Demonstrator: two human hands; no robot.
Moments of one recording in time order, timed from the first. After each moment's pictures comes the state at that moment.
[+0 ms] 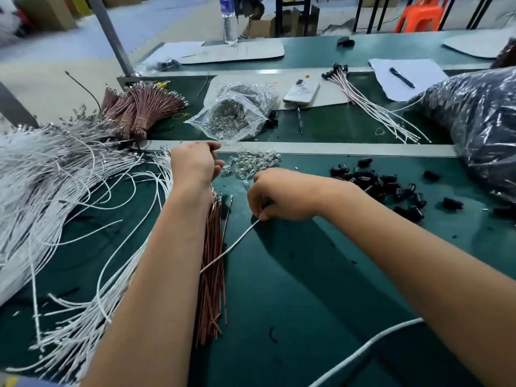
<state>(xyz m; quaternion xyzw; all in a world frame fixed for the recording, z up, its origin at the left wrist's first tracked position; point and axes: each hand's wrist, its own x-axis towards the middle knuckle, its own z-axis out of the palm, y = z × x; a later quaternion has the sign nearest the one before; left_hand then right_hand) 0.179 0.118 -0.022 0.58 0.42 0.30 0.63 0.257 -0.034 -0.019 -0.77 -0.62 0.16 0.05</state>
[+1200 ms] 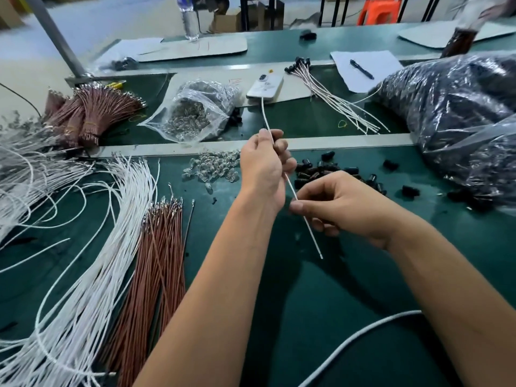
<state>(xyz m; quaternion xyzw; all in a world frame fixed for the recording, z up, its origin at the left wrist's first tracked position) 0.249 -0.021 -0.023 0.40 0.23 0.22 0.86 0.267 -0.168 -0.040 -0.74 -0.30 0.32 0.51</state>
